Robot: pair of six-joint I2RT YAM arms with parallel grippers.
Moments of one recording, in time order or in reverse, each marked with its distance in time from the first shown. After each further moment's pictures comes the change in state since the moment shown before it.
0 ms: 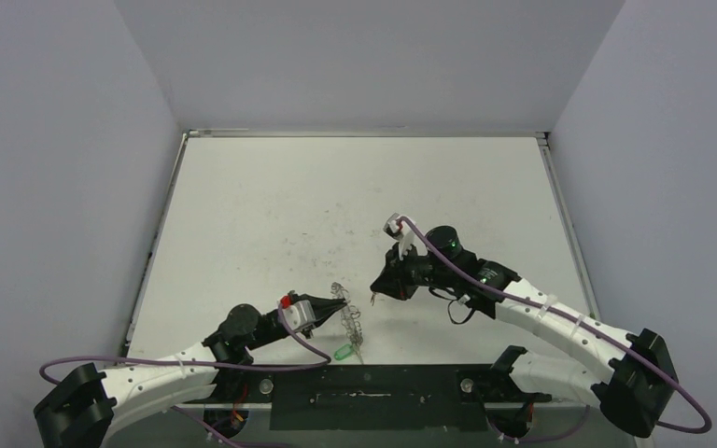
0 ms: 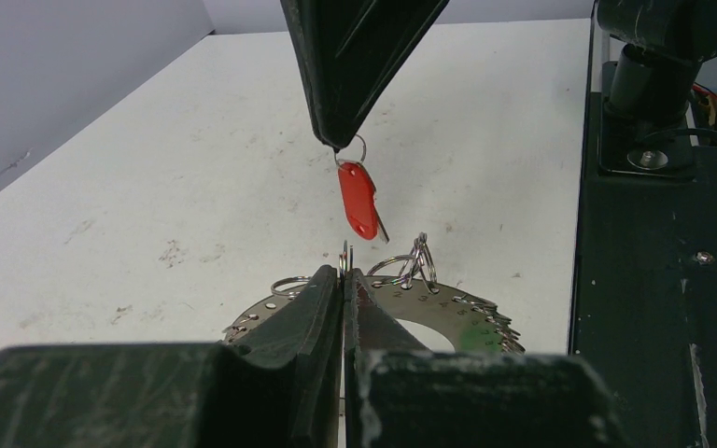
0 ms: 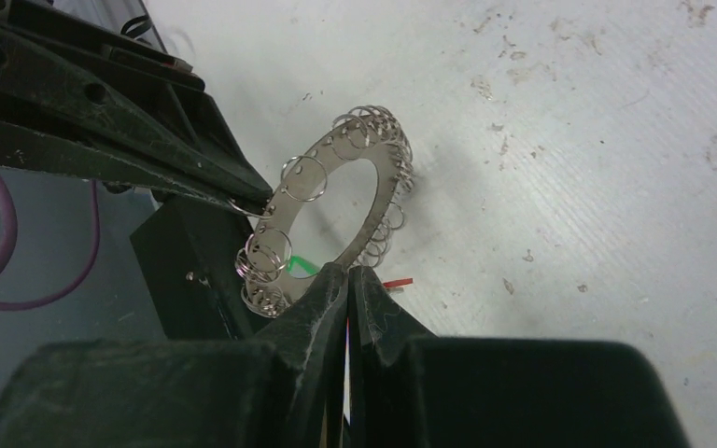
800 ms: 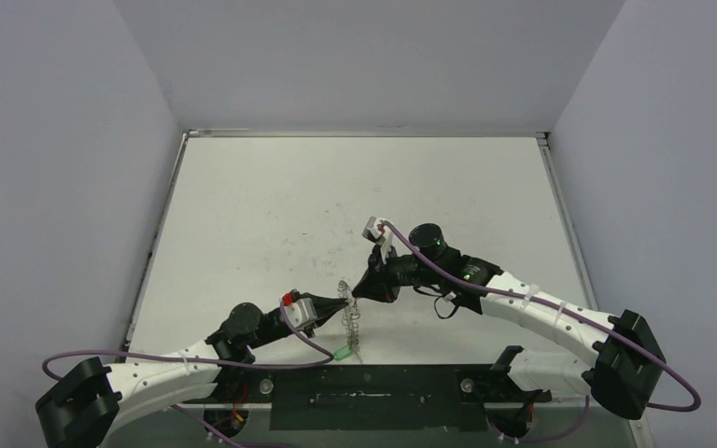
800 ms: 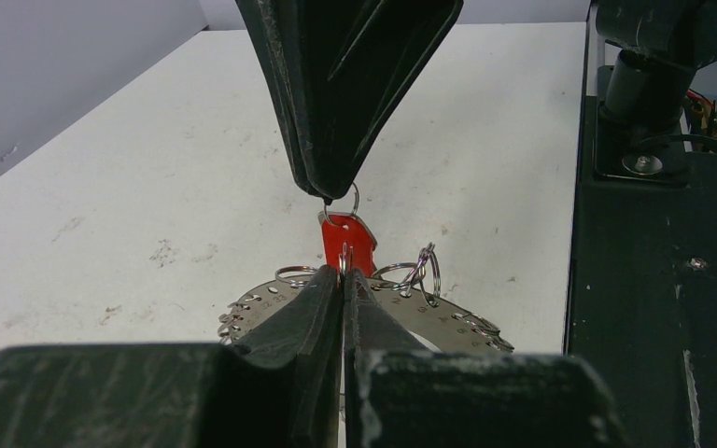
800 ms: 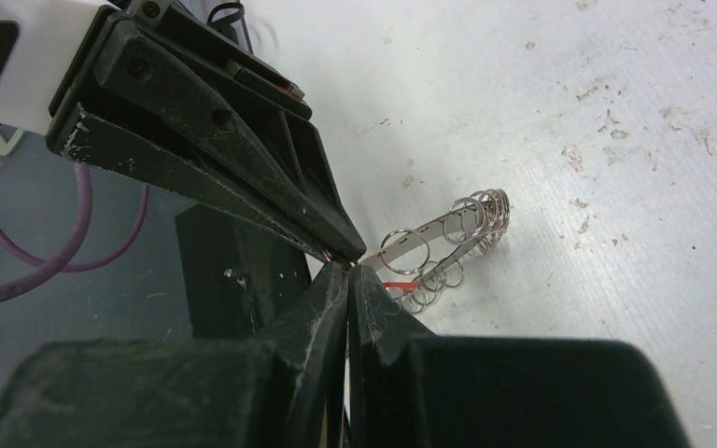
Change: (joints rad) left arm 0.000 0.057 0.006 0.045 0.008 -0.021; right arm 0.084 0.124 0.048 0.132 -0.127 -0.067
